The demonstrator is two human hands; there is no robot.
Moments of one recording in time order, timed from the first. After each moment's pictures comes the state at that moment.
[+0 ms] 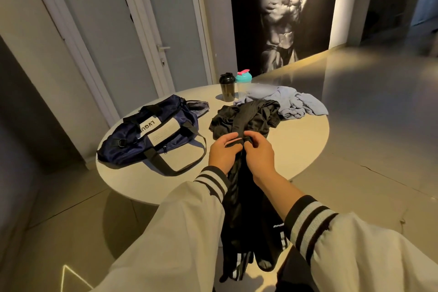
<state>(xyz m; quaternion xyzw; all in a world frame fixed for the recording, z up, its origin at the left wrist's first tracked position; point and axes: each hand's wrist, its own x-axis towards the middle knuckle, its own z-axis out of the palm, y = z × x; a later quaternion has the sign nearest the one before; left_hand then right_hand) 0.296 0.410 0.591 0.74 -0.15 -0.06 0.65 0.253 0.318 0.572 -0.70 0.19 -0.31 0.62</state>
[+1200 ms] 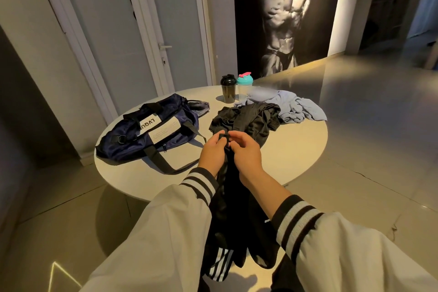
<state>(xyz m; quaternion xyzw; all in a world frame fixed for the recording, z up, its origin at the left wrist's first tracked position) 0.300 0.435 0.604 0.77 -0.14 -0.07 0.62 0.256 0.355 0.588 -0.65 0.14 -0.28 0.69</state>
